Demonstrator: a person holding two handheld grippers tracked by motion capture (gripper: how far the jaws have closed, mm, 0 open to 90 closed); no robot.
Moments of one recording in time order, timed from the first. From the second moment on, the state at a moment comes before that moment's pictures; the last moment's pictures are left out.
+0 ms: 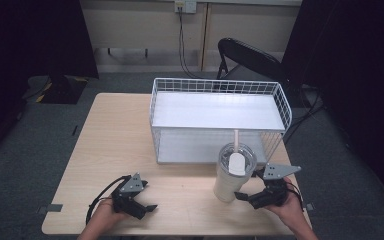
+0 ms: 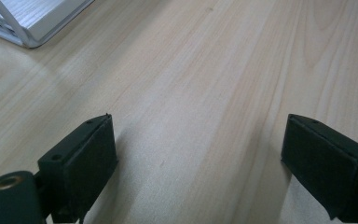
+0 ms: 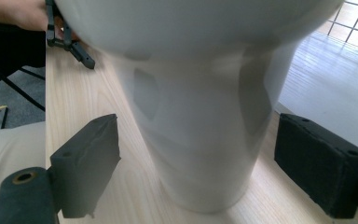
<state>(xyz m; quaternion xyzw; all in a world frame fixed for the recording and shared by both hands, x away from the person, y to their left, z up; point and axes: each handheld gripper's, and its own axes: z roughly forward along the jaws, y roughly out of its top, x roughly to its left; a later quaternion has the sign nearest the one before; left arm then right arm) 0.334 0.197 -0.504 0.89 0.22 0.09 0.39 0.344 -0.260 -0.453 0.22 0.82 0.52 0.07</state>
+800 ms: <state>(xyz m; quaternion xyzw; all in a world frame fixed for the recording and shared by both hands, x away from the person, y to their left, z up) 0.334 0.196 -0.504 0.89 0.22 0.09 0.39 0.349 -0.245 -0.464 0.24 0.80 0.54 0.08</state>
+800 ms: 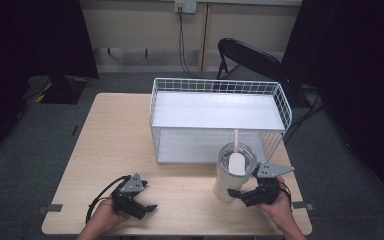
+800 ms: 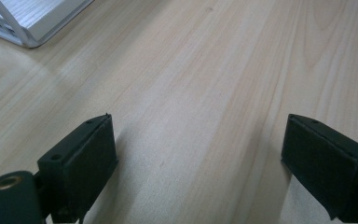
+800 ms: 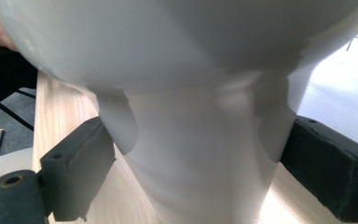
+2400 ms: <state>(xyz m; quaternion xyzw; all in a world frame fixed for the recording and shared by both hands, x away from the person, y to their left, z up) 0.334 0.196 -0.504 0.89 0.22 0.09 0.39 0.361 -0.234 -0.475 0.22 0.79 0.58 0.07</state>
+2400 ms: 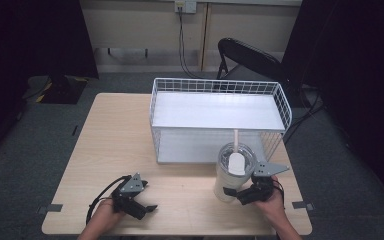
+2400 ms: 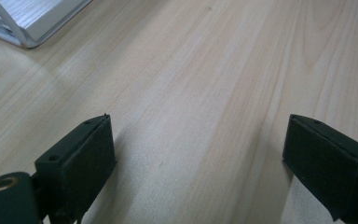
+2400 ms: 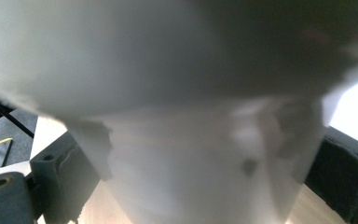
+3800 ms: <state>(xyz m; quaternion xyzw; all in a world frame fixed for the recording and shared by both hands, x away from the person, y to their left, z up) 0.334 0.196 -0.505 0.89 0.22 0.08 0.39 0.345 -0.249 -0.428 0.21 0.77 0.59 0.15</state>
